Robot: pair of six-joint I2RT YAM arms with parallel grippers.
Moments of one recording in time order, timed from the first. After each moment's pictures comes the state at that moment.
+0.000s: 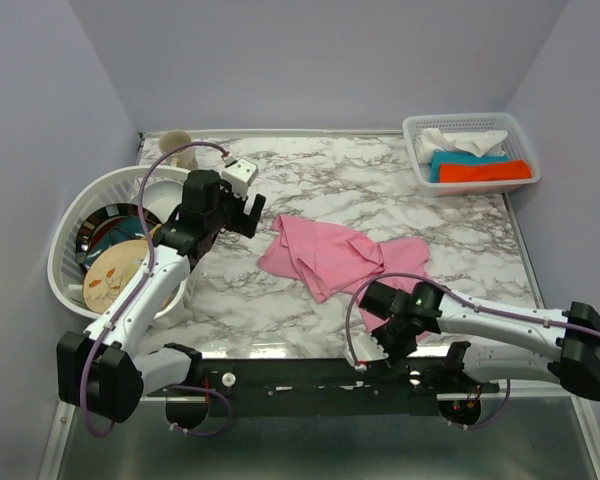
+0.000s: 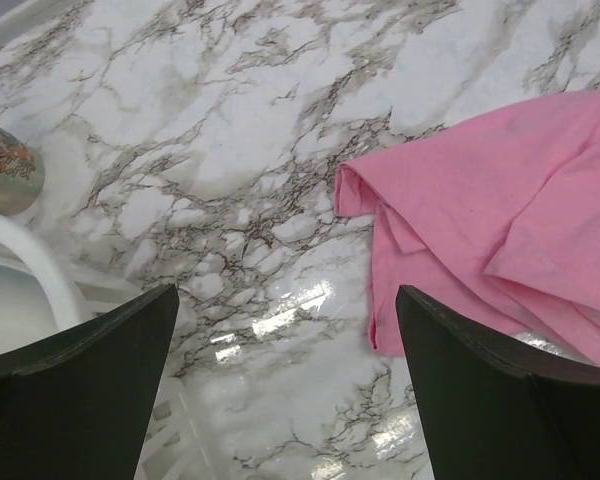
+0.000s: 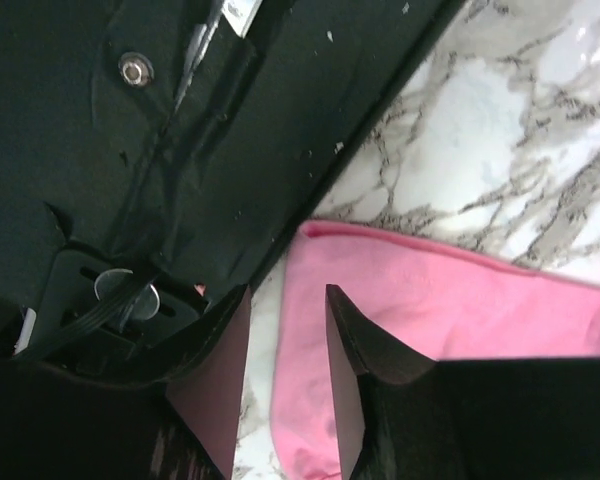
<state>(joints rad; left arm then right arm) -0.33 1.18 0.96 -0.30 0.11 0.16 1.06 1.12 0.64 -0.97 -0.30 -1.04</state>
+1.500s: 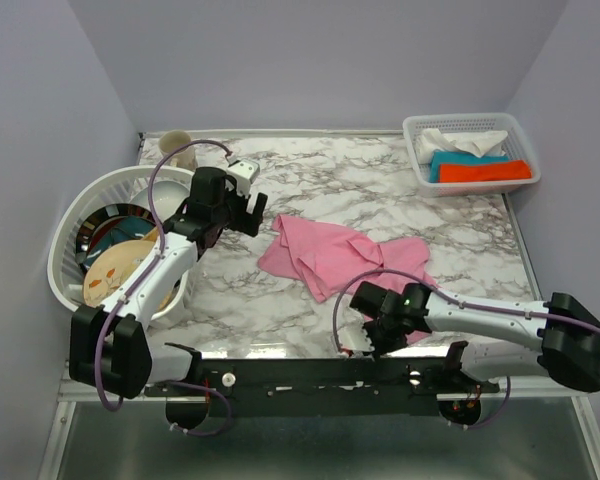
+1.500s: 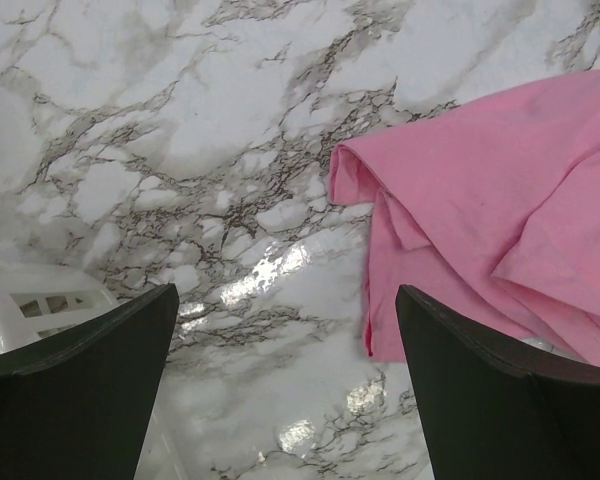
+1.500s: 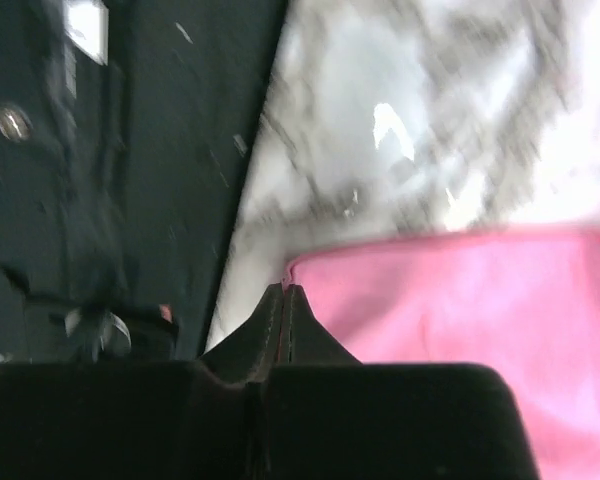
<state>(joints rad) -0.30 1.28 0.97 -0.28 0.13 0.11 1.11 1.22 0.62 -0.81 -0.22 -0.80</state>
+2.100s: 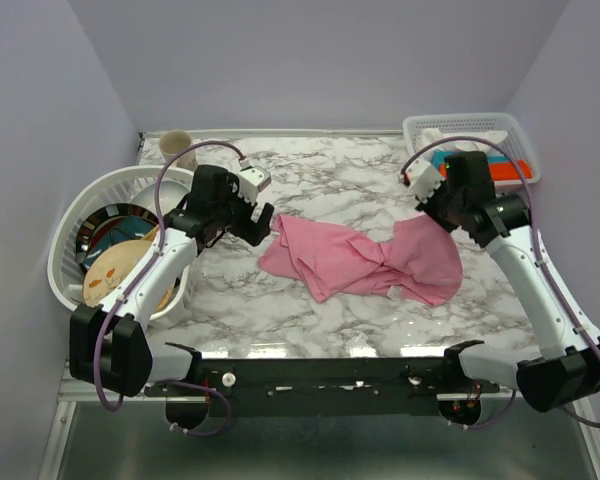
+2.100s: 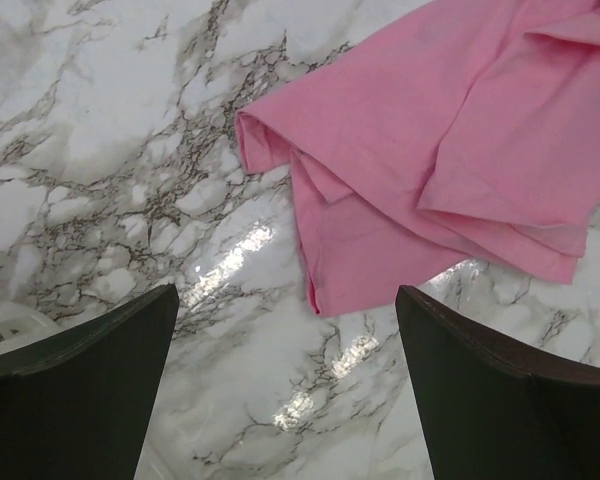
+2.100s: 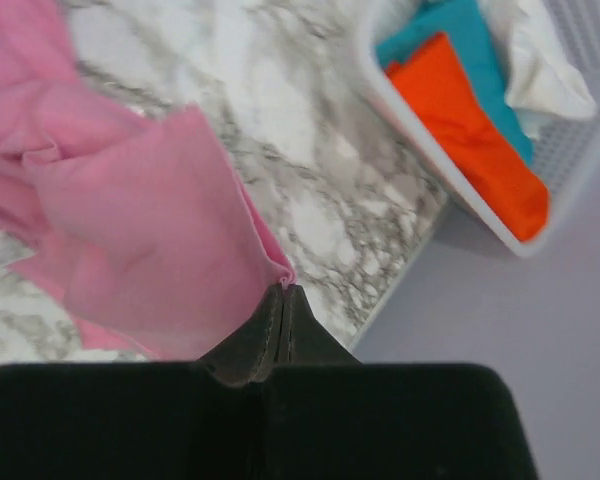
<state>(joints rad) -0.30 1.30 1.03 -0.42 0.33 0.23 0.33 1.19 1.30 -0.94 0.10 -0.69</state>
